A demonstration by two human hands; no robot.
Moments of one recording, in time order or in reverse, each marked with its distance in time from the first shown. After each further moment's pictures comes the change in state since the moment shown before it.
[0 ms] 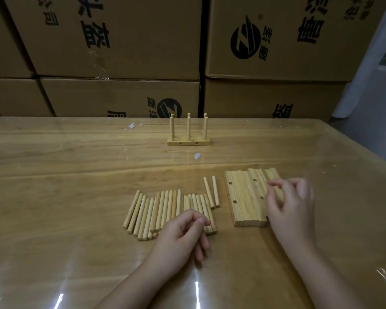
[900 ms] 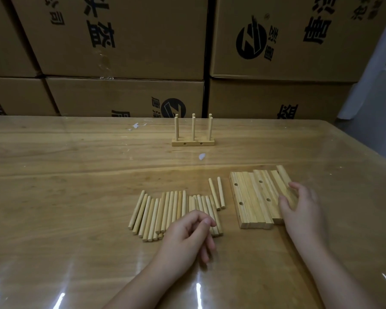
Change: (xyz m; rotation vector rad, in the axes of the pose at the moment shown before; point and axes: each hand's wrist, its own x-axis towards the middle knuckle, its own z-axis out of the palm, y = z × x) left_hand -0.001 -0.001 -0.003 -0.018 -0.003 -0.003; right_hand 0.009 0.015 0.005 -0.094 -0.137 0.252
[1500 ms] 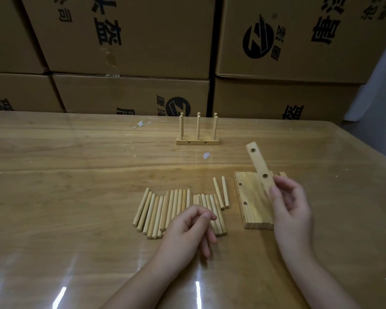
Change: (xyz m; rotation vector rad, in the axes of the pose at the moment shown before) left_hand 0.004 -0.001 -0.002 -0.126 0.059 0.008; right_hand -0.033 -0.037 0.005 0.836 0.012 -0.116
